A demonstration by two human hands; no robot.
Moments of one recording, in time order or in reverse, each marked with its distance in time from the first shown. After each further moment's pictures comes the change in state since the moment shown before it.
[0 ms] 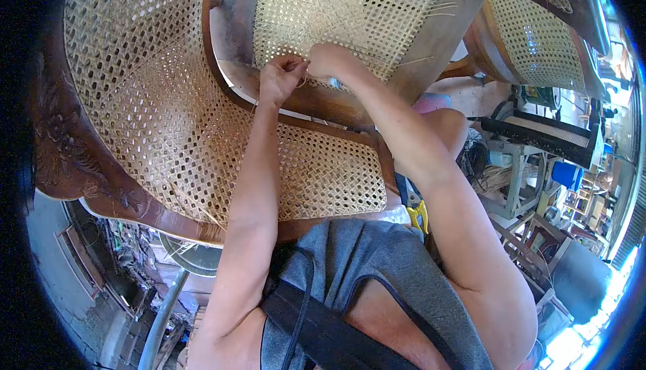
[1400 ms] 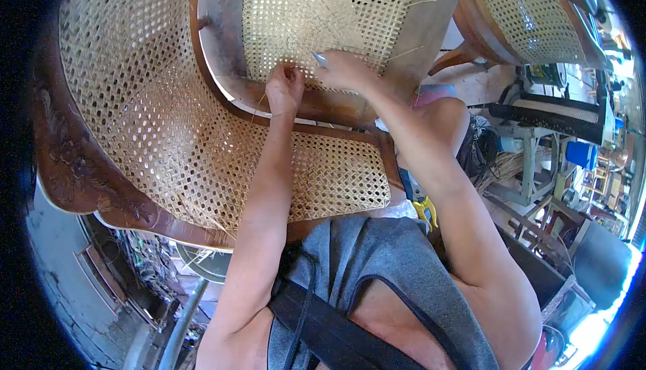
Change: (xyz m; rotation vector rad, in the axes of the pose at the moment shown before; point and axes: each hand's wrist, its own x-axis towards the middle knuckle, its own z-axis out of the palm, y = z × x) left_hand -0.005 -0.010 0.035 0.202 0.325 0.334; right_hand -0.033 0.050 0.032 0.259 0.380 -0.054
